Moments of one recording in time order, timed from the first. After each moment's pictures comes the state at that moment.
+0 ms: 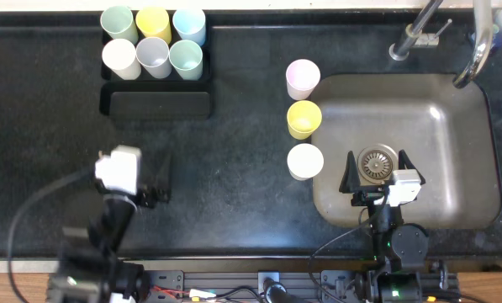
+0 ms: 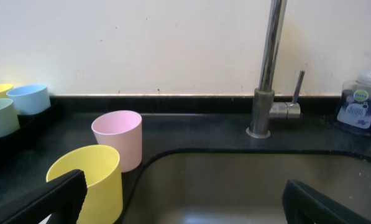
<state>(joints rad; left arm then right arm) -0.11 0.42 0.42 -0.35 0.09 0.04 0.05 0.01 0.02 -0.02 0.00 0.06</state>
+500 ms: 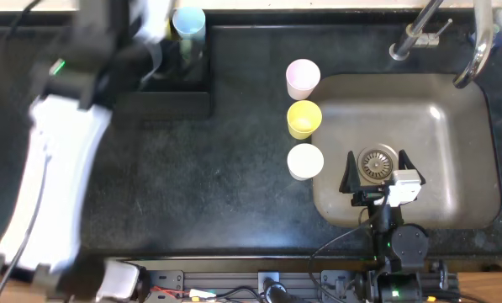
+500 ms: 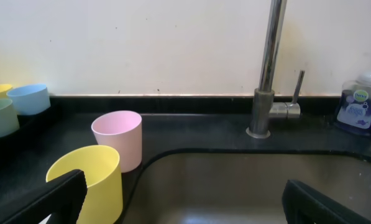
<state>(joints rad) -0.28 1.66 1.92 -1.06 0.19 -0.11 0.05 0.01 0.02 -0.02 0.00 0.06</state>
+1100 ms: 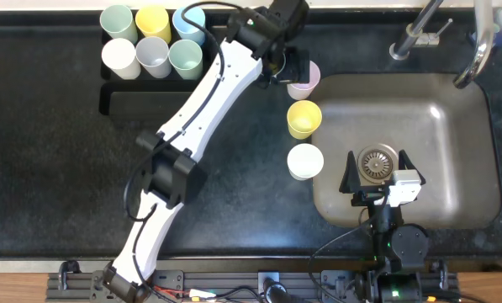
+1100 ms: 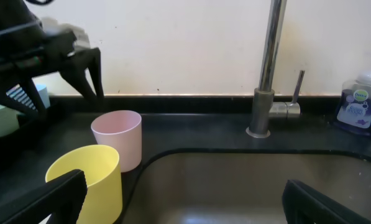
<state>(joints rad) -0.60 2.43 2.54 -1.34 0.05 -0.64 0.05 0.01 0.02 -0.02 0.00 0.06</state>
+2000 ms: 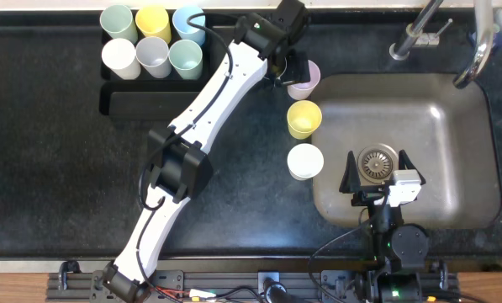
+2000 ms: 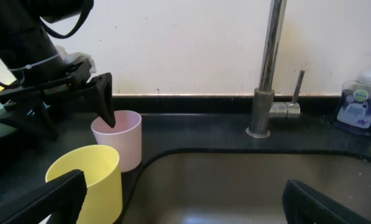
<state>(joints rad) -0.60 2.52 2.56 -1.31 0.05 -0.76 0.05 0.01 0.02 -0.02 0.00 0.06</state>
